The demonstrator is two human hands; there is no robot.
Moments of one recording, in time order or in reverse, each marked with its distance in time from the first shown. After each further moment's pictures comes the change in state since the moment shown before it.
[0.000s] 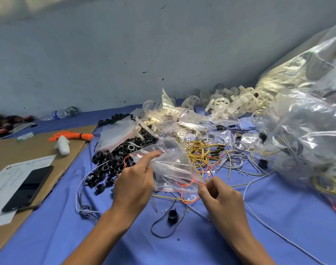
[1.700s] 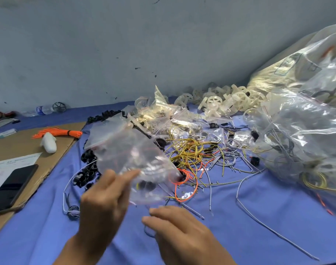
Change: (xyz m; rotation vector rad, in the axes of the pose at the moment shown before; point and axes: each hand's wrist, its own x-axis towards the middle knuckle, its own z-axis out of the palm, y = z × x) left_hand -0.046 -0.027 -0.018 0.217 0.175 0.448; right_hand -0.058 -0.071 0.002 -0.146 -0.131 -0.671
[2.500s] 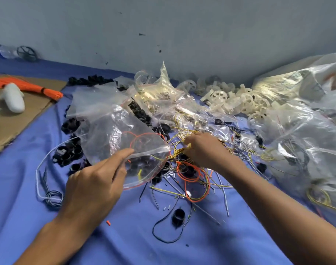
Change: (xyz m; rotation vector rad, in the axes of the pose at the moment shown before) left_hand -0.010 -0.065 0.028 -0.216 -0.048 -0.397; right_hand 0.139 0.157 0.048 -0.633 -0.722 0.341
